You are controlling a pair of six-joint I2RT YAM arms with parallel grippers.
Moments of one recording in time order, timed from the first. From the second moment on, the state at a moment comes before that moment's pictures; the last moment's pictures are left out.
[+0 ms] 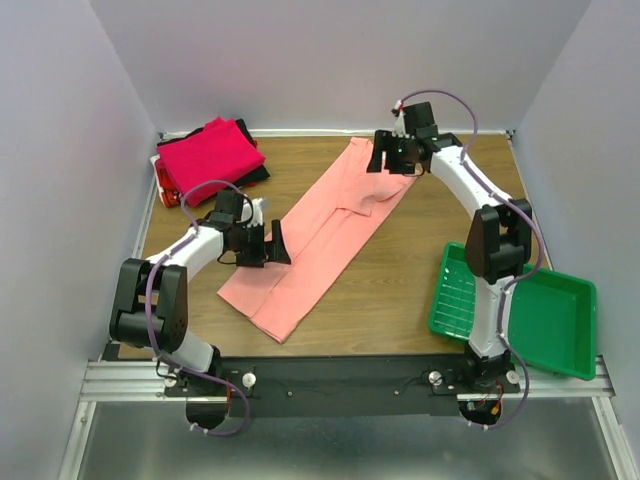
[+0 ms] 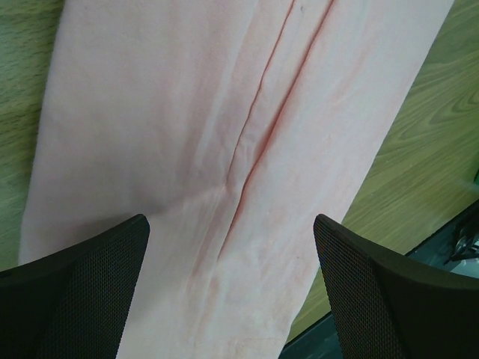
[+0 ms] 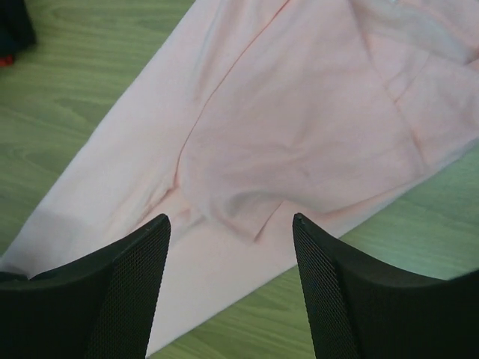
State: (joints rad) left arm -0.18 1.53 0.86 -0.41 0.51 -0.23; right arm 0.28 2.10 1.89 -0.58 -0.20 0.26
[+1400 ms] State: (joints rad) left arm -0.21 1.52 0.83 -0.41 0.48 -0.25; right arm 0.37 2.21 1.70 -0.56 -0.19 0.26
